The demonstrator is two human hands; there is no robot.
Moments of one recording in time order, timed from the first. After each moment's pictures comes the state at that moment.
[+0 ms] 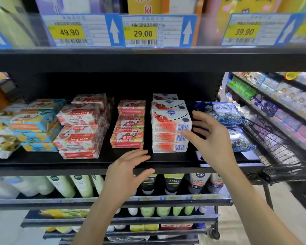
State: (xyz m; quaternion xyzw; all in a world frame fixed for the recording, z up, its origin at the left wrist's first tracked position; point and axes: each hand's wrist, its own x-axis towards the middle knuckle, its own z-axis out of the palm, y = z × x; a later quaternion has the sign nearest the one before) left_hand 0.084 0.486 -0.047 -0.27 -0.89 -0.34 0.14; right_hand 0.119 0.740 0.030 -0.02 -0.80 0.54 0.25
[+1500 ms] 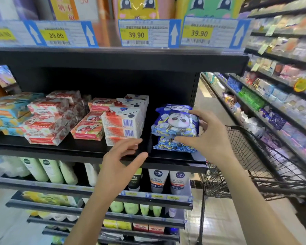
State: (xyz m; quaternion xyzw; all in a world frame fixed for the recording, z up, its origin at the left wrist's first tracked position) left_hand 0.163 0.635 -0.008 -0.15 -0.80 -0.56 0.13; right_hand 0.140 0.901 0.034 0.08 -0.85 0.46 0.26
